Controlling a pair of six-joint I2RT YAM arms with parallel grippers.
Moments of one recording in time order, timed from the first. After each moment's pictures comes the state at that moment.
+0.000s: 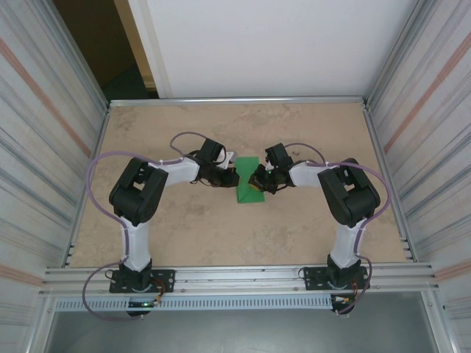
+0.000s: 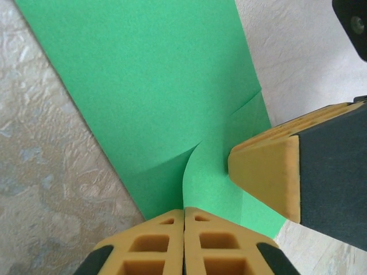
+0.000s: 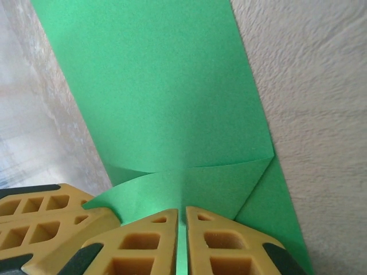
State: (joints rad) left arm -0.54 1.98 1.18 -0.21 0.52 -0.37; right arm 0.48 1.88 0.99 -0.09 -0.42 0.99
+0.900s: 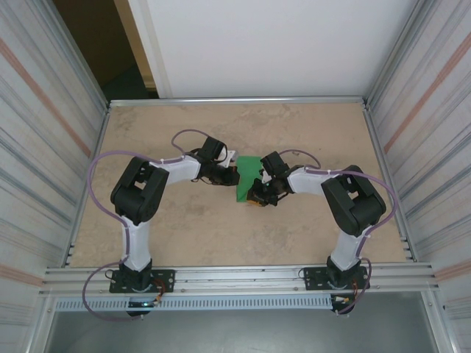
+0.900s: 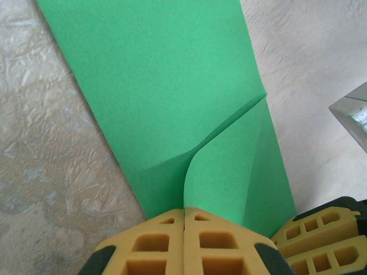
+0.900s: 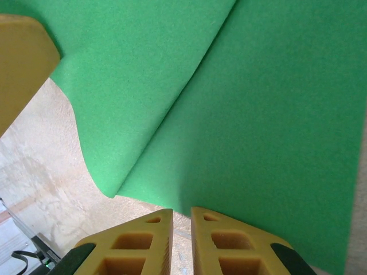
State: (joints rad) left arm -0.54 1.99 1.21 -0.25 0.50 -0.34; right arm 0.56 1.80 0.93 -0.28 -0.47 0.85
